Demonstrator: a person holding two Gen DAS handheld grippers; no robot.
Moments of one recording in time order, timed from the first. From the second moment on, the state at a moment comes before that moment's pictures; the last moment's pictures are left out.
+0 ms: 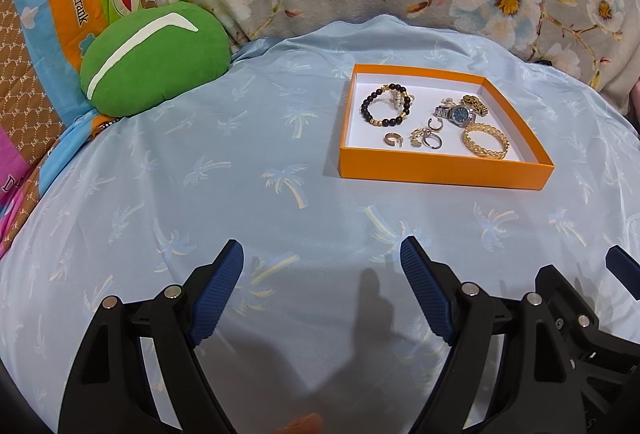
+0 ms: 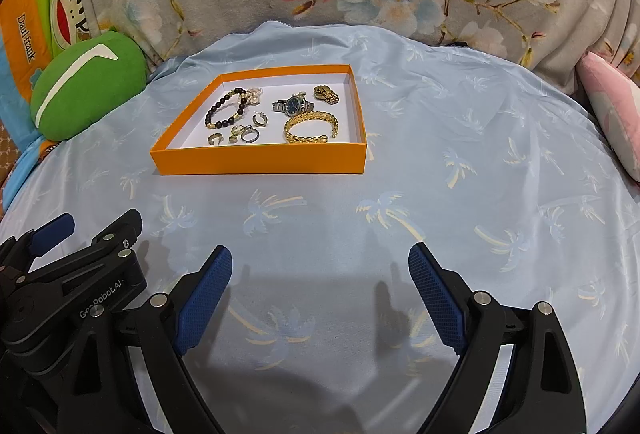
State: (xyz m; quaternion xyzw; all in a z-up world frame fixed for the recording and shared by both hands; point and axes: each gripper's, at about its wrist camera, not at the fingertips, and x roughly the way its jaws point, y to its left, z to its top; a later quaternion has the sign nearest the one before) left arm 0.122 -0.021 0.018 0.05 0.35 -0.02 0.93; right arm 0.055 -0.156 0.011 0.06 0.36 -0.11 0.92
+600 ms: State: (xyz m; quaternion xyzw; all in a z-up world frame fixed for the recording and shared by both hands) left arm 0.123 -0.021 0.017 0.04 0.36 -0.03 0.93; right arm 0.055 -0.156 0.012 0.06 0.36 -0.11 0.92
